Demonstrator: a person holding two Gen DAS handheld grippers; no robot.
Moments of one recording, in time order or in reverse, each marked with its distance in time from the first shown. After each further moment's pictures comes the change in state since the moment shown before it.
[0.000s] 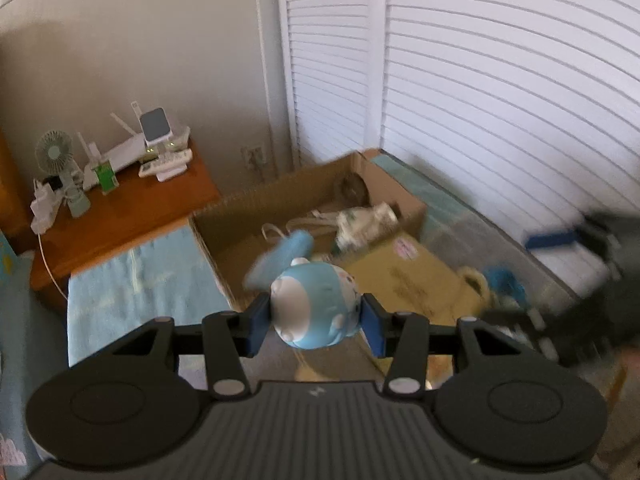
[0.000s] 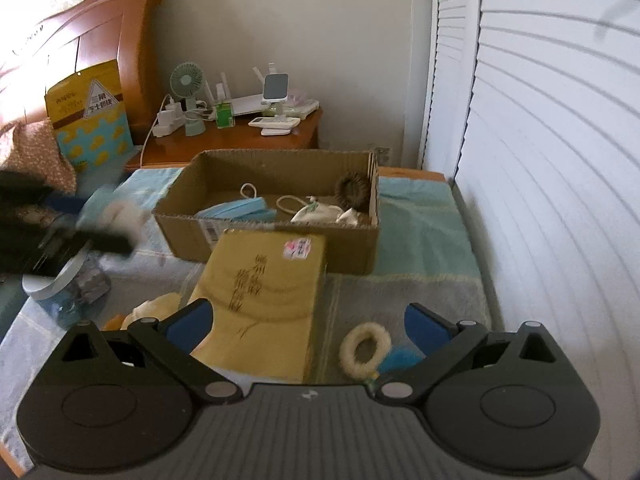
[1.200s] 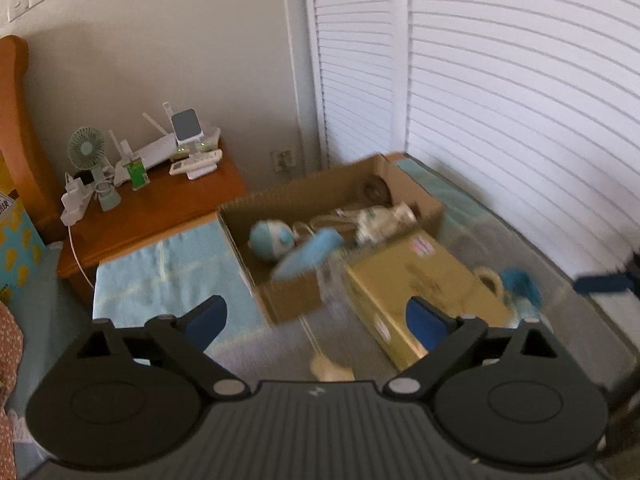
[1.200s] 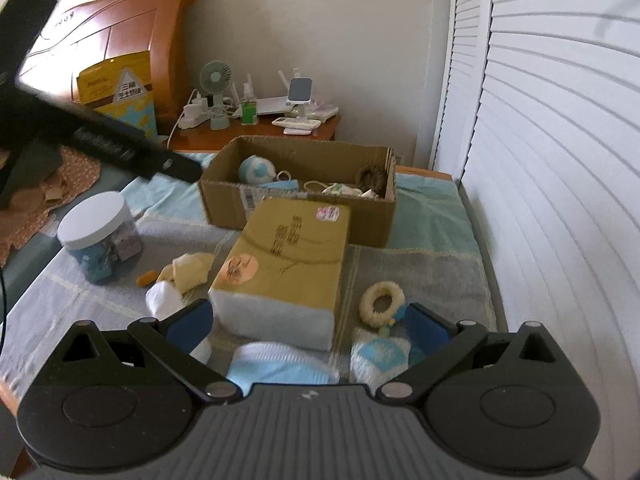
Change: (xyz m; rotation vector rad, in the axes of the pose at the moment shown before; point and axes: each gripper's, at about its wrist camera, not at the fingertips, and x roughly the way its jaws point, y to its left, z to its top) left arm -0.024 -0.014 -0.024 -0.019 -0.011 0.084; right arm -0.044 0.022 -0.044 -0.094 -0.029 0.022
